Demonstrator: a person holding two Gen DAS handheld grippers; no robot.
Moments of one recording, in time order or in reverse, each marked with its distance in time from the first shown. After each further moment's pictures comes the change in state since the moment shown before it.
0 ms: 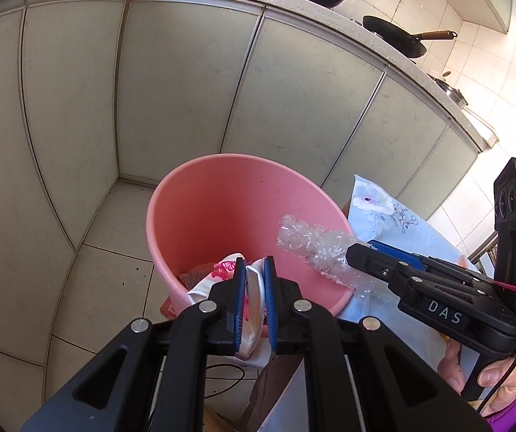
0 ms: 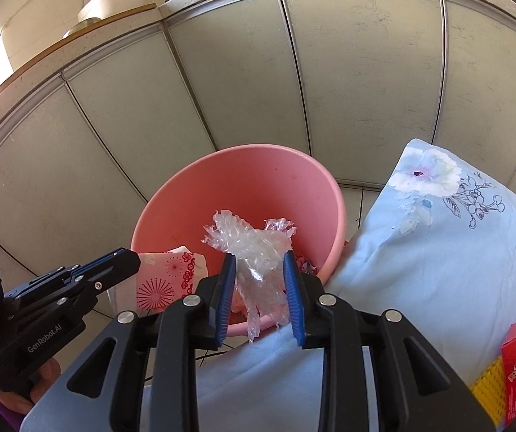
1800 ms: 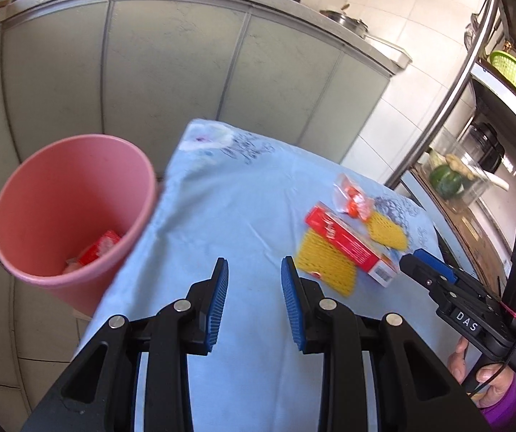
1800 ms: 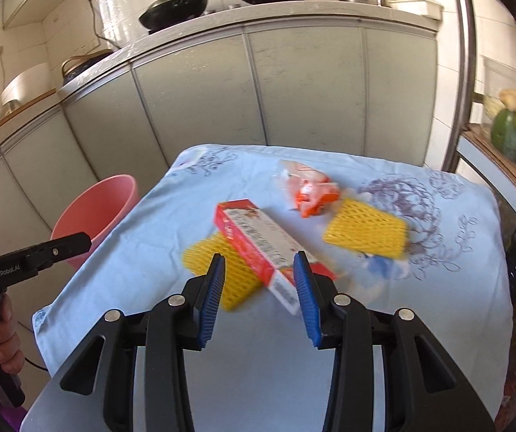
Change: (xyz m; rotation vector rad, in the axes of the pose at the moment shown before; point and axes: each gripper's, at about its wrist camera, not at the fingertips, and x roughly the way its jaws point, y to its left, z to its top) left arm -0.007 -0.168 -0.047 0.257 0.170 -0.266; right arm -0.195 -0.137 -0.149 0.274 -0.227 -0.358
